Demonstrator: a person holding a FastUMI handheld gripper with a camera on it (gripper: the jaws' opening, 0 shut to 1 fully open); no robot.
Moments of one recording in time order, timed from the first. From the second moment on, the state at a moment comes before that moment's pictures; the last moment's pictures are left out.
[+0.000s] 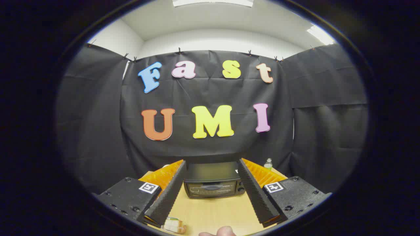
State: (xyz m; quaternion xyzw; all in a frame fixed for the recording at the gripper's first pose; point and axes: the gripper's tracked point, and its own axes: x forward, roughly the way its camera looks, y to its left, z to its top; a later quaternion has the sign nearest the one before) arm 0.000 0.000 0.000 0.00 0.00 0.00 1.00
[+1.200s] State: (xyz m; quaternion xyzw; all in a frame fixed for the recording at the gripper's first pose) arm 0.007 -0.018 0.006 -0.01 0.00 -0.01 1.00
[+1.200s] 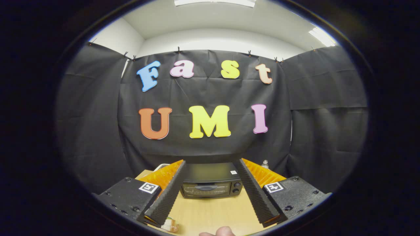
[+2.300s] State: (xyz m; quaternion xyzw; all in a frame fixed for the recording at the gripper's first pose) arm 0.187 -0.032 -0.143 0.00 0.13 0.05 0.99
